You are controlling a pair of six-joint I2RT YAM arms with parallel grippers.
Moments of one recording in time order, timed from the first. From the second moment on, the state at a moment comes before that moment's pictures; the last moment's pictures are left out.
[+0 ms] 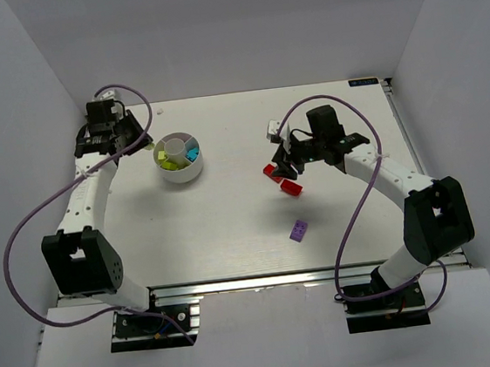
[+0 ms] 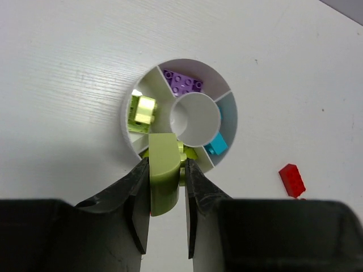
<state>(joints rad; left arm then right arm) -0.01 1.54 1.44 -0.55 0.10 -0.38 0.43 1.54 1.14 -0.30 -0.77 -0.65</state>
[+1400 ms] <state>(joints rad) 0.07 1.94 1.60 -0.50 0.27 -0.43 0.42 1.55 1.14 -0.32 -0.77 -0.65</state>
